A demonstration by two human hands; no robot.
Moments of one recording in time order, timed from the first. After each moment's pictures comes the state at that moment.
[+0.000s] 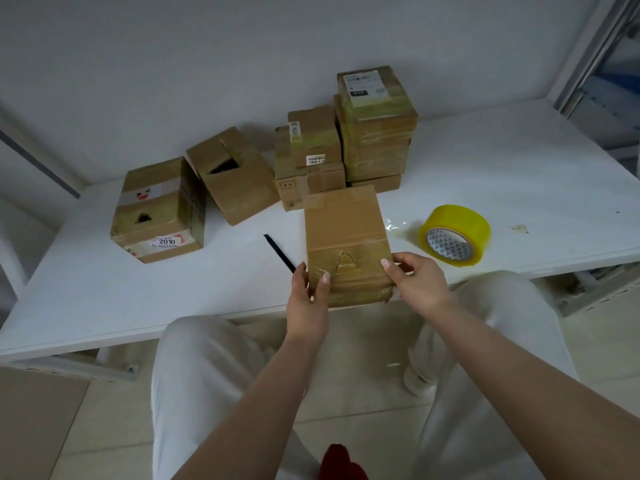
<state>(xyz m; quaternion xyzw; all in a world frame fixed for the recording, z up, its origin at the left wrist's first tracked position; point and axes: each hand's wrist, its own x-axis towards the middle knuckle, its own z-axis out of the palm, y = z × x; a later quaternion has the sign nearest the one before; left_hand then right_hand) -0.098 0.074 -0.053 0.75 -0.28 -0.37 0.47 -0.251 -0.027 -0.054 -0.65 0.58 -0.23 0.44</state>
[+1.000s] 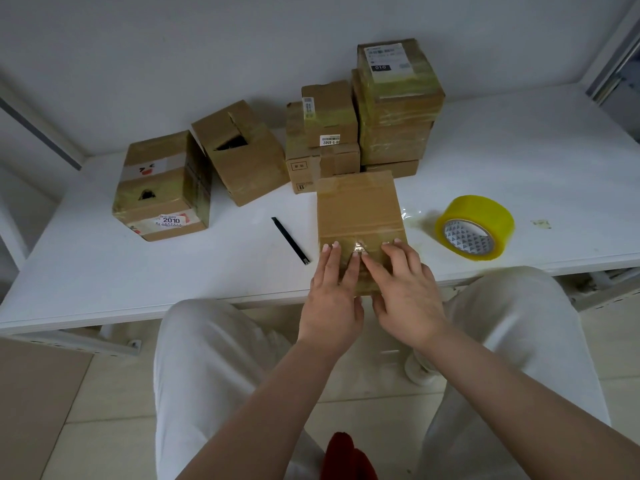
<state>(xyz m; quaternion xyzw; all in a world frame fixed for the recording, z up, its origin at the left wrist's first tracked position) -0.102 0.082 -0.066 0.74 -0.64 -0.08 0.21 -0.232 0.015 -0.060 -0.89 0.43 -0.09 0.07</state>
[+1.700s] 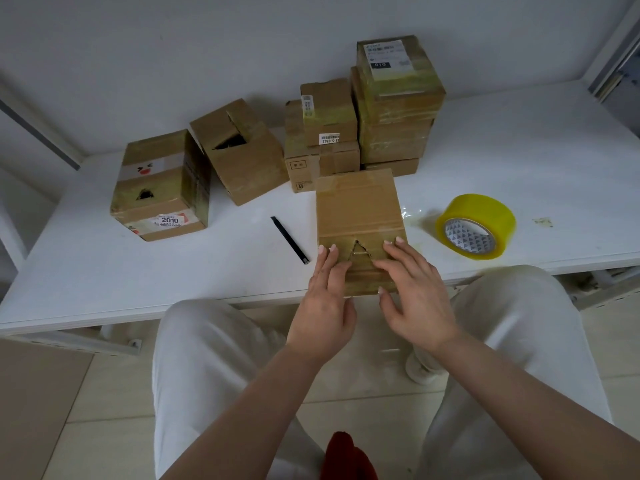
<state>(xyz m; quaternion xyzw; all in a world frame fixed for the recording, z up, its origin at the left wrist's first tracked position) -0.092 0.093 -0.066 0.71 -0.64 -0.10 0.28 -0.246 0.011 -0.070 -0.87 0.40 -0.23 0.15</state>
